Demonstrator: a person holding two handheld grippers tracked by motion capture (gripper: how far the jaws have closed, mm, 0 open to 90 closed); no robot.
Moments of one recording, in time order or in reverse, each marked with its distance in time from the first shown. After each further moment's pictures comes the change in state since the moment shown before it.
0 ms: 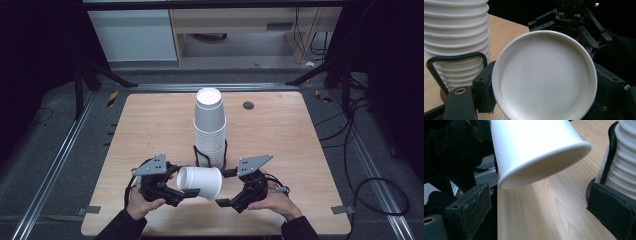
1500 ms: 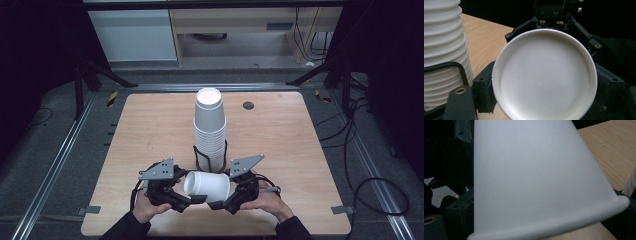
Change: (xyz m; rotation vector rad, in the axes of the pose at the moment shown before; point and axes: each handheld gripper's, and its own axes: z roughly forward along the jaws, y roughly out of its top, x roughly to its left) left arm -0.012 0.002 0.014 -0.010 -0.068 0.028; right arm 0.000 0.003 0.021 -0.039 0.107 -0.006
